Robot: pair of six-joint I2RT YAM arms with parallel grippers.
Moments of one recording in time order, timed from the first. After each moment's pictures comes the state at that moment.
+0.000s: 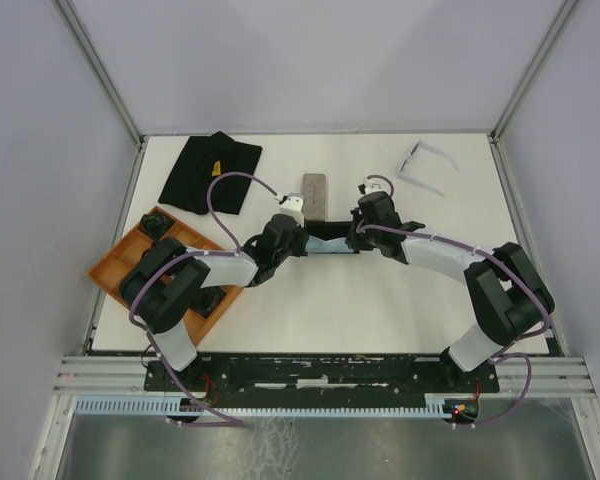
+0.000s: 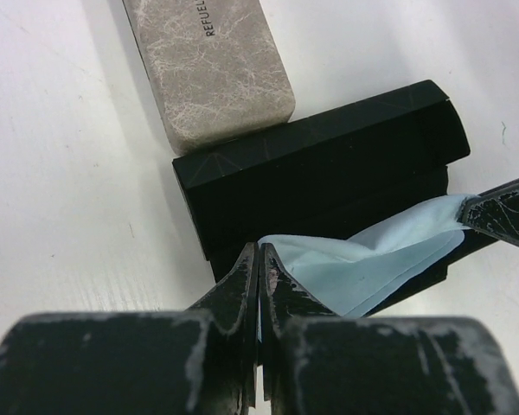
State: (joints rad) left arm -0.72 1.72 0.76 0.48 -0.20 -0.33; right arm 0.55 1.59 0.90 -0.08 0.05 0.53
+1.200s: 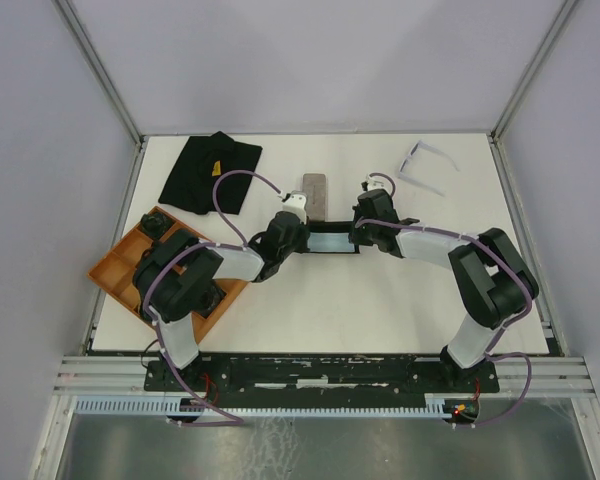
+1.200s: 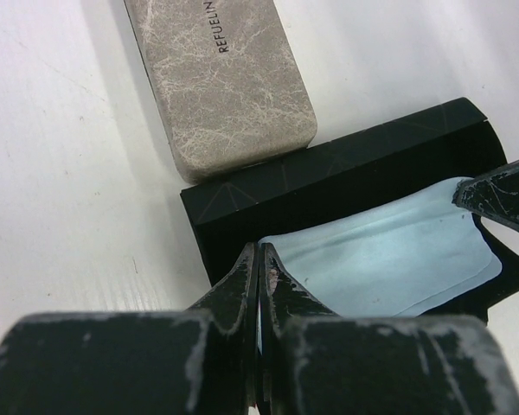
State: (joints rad) left arm -0.69 1.83 0.81 0.53 -0.21 -0.31; right arm 0.51 1.72 0.93 0.00 0.10 0.53
